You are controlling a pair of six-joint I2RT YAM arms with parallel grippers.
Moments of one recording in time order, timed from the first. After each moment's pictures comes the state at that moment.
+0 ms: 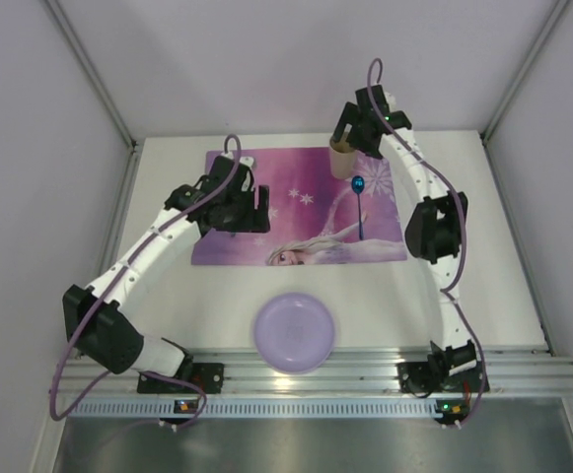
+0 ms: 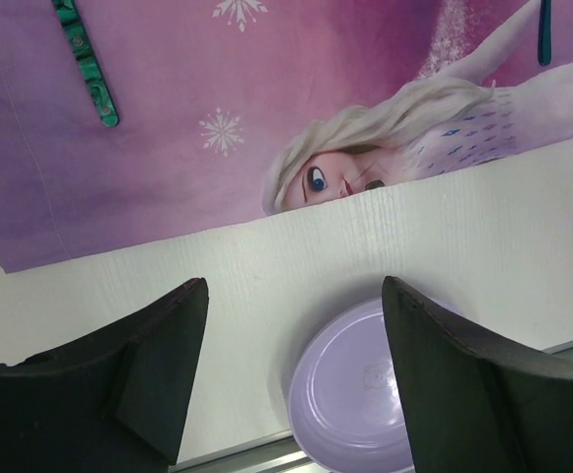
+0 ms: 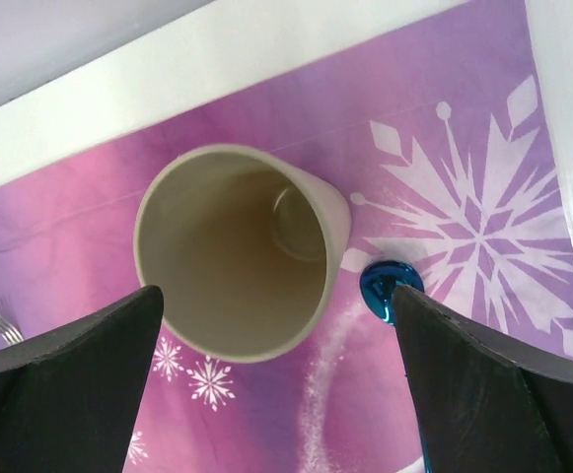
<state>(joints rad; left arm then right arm) -0.50 1.42 1.36 -0.83 -0.03 -0.39 0.31 2.41 2.46 -0.84 0.16 0.61</state>
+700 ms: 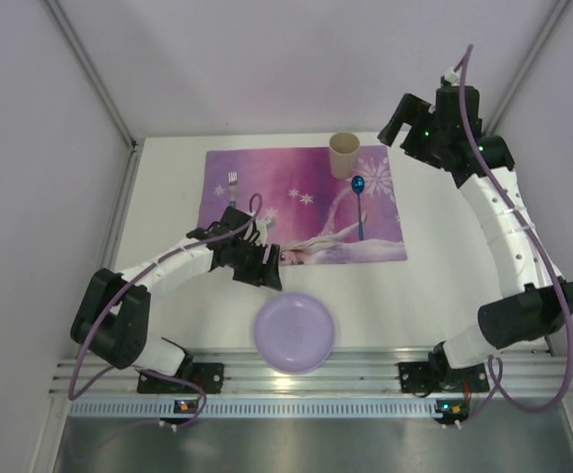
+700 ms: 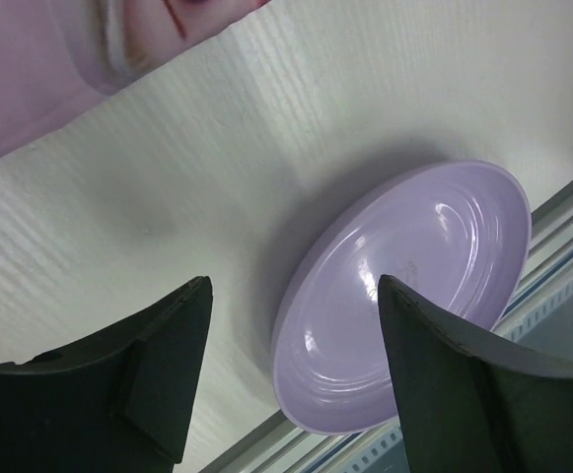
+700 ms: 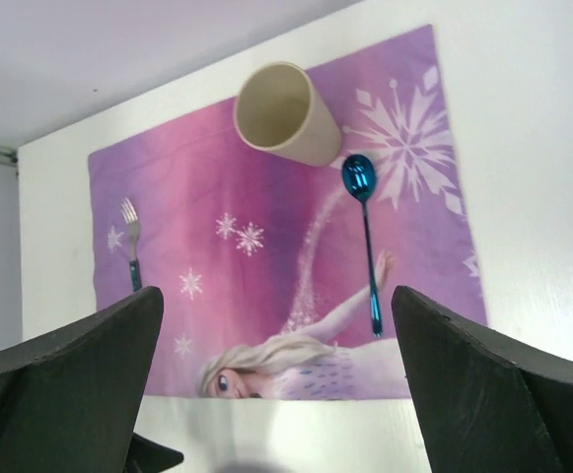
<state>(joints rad) -0.49 1.45 0.86 -0.52 0.41 -0.27 0.24 1.55 1.79 -0.76 0.04 0.55</state>
